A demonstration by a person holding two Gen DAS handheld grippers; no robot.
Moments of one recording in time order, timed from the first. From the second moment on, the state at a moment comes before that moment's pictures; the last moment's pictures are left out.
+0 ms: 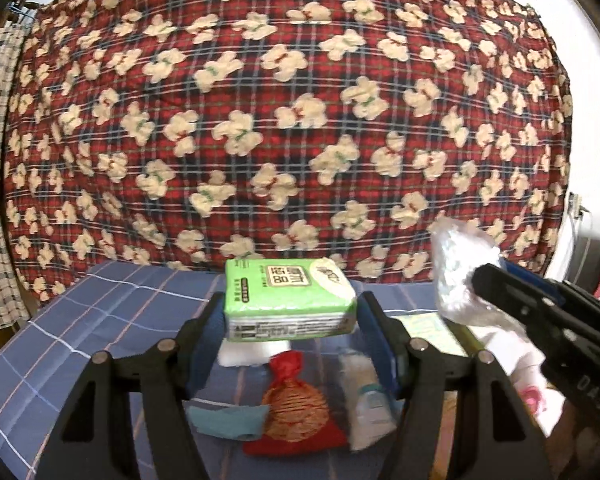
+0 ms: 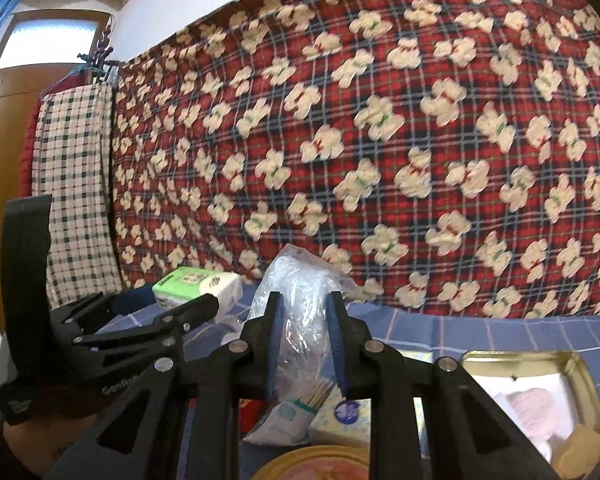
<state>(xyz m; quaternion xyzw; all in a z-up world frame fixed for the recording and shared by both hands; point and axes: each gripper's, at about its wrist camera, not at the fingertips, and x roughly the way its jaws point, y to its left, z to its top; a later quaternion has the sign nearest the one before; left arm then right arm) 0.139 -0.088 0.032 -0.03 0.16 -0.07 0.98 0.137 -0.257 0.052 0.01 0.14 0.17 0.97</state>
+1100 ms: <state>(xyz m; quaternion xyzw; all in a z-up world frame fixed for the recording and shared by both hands) 0.170 -0.276 0.045 0.02 0.27 -0.27 0.92 0.161 -0.424 0.054 0.04 0.21 -0.11 0.97</state>
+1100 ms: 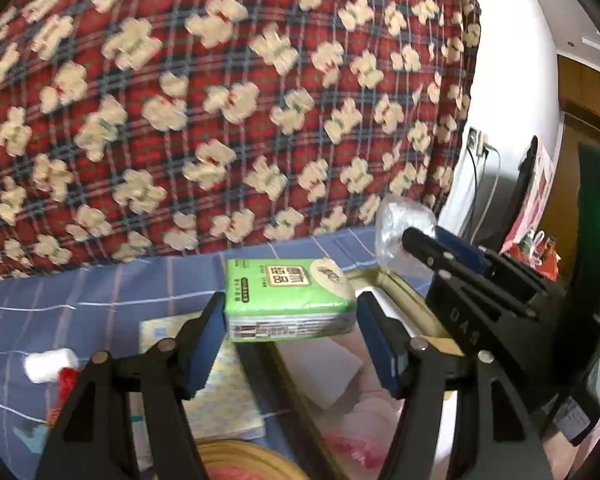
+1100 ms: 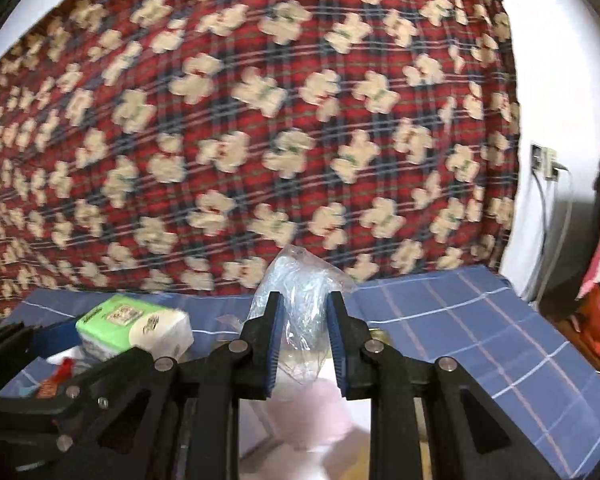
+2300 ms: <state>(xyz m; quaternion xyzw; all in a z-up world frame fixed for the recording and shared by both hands) 0.170 -0.326 0.012 0.10 0.31 -0.33 0.89 0.177 -0.464 0.028 0.05 0.28 -0.15 0.95</state>
